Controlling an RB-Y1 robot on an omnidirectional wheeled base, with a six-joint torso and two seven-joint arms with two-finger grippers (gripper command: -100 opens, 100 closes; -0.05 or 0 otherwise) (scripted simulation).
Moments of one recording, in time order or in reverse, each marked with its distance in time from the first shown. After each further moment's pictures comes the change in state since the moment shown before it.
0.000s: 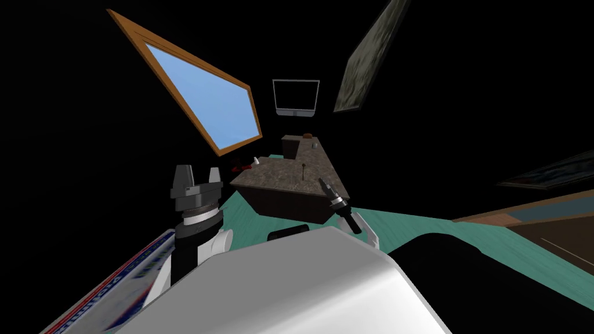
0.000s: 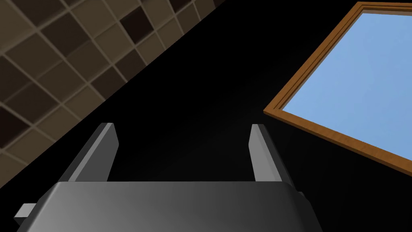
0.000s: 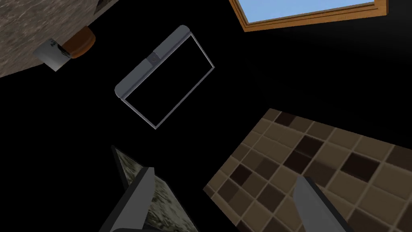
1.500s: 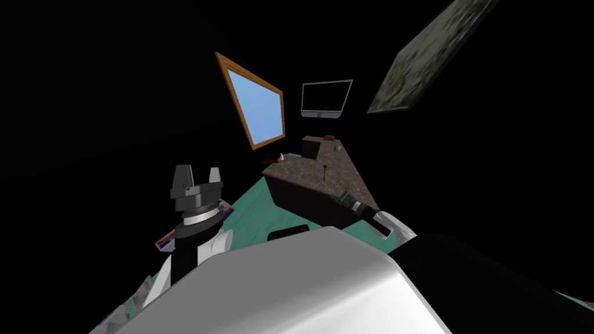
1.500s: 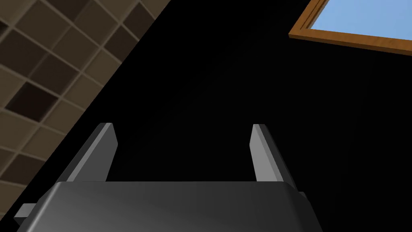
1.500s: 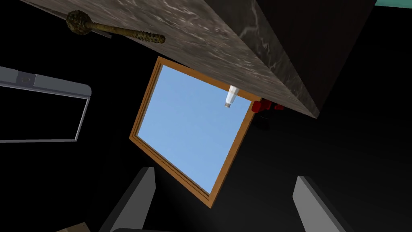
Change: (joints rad) left arm 0.000 0.000 0.000 0.000 0.000 0.000 0.000; right arm 0.048 -0.398 -0.144 0.362 0.350 -0.145 0.376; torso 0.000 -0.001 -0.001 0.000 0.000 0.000
